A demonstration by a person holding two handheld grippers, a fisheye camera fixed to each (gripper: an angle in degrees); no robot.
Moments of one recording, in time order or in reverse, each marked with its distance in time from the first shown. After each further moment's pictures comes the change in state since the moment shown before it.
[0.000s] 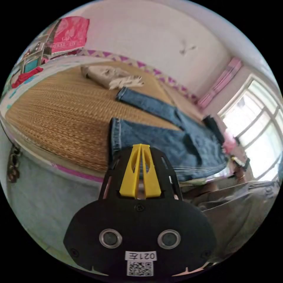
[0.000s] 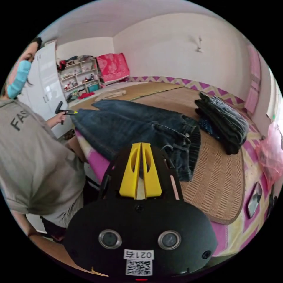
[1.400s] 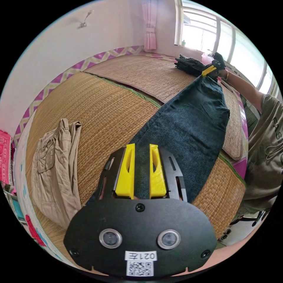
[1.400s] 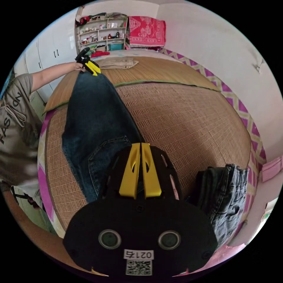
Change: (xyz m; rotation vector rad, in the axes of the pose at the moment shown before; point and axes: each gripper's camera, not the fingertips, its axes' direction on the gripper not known) left arm 0.220 -0.201 0.296 -0.263 0.036 0.843; right arm 0.039 -0.243 0.307 -0.255 -0.117 -0.449
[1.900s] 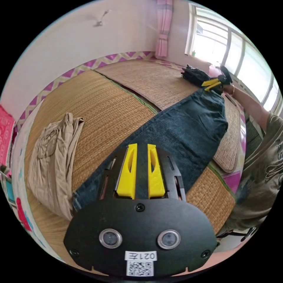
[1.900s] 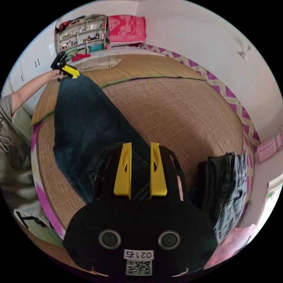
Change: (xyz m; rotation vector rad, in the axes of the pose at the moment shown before) left arm 0.000 0.052 -0.023 0.041 -0.013 -0.108; right arm -0.035 0.039 0.070 -0.111 0.085 0.107
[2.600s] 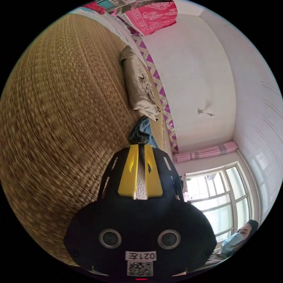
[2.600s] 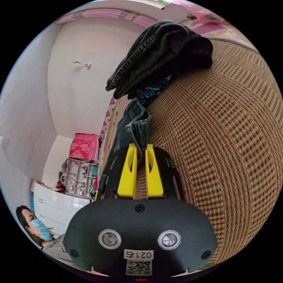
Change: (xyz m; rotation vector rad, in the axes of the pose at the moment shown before) left arm -0.161 0.450 -0.080 0.634 0.398 -1.302; right arm -0.016 0.544 0.056 0.617 -0.579 1.374
